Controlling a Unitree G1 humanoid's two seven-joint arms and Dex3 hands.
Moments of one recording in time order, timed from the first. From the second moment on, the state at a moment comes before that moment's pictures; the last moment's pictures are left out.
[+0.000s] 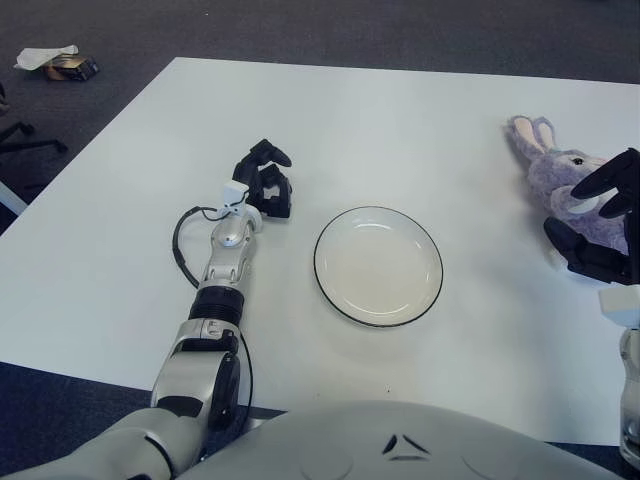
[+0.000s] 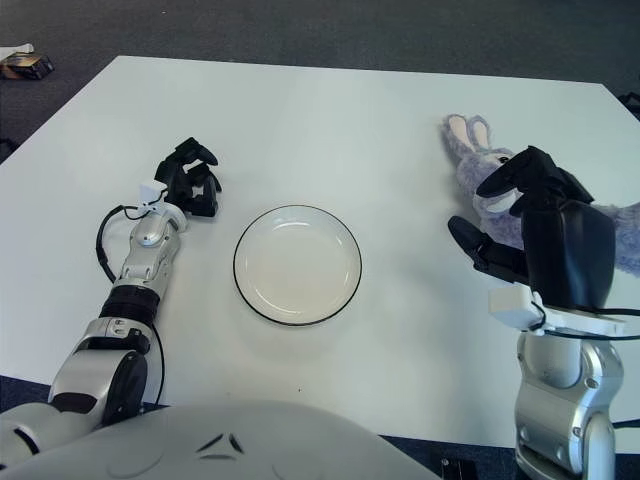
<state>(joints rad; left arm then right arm) -0.39 0.05 0.09 0.56 -0.03 -0.32 -0.06 0.38 -0.39 -0.42 -0.77 -0.65 0.00 -0.01</state>
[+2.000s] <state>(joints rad) -0.41 0.05 0.09 0.58 -0.01 -0.30 0.00 0.34 -0.69 -0.54 -0.39 -0.92 0.01 0.28</state>
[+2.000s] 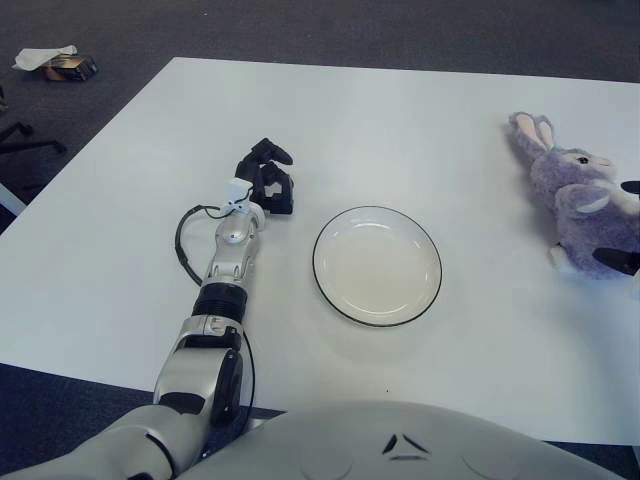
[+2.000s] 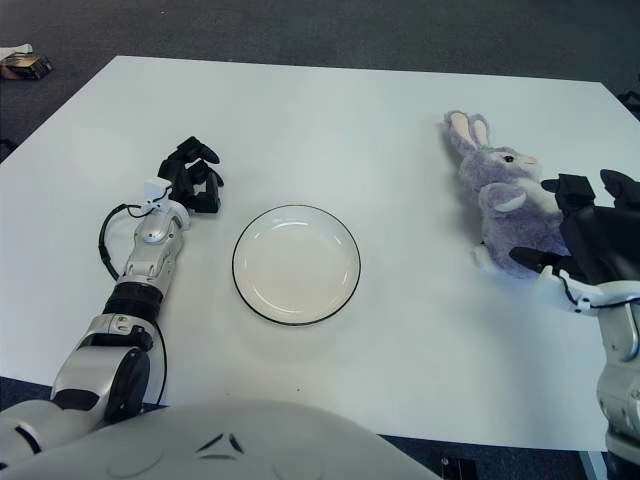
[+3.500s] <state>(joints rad) -0.40 0.04 0.09 0.55 -0.01 -0.29 0.00 -0.02 -0.74 -0.29 0.06 -0.63 0.20 0.25</state>
